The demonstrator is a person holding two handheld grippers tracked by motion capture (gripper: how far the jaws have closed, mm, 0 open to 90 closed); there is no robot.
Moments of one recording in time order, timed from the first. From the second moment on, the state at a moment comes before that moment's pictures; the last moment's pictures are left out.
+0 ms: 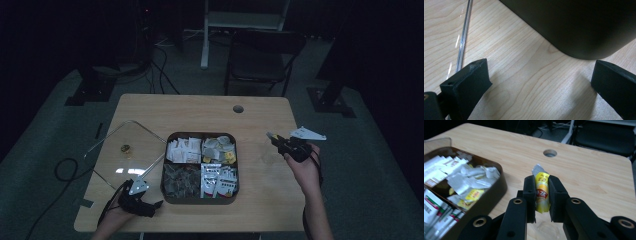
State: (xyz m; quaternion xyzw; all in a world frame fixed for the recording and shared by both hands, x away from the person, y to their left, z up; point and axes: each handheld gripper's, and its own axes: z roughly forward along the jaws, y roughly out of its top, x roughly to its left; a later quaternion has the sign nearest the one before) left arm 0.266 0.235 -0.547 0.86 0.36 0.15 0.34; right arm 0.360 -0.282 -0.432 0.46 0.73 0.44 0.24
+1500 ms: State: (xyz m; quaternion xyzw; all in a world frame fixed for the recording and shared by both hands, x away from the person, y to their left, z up) left arm 0.266 0.235 -0.547 0.86 0.36 0.15 0.34; right arm 0.367 -0.298 -0.467 0.50 0.72 0.43 0.21
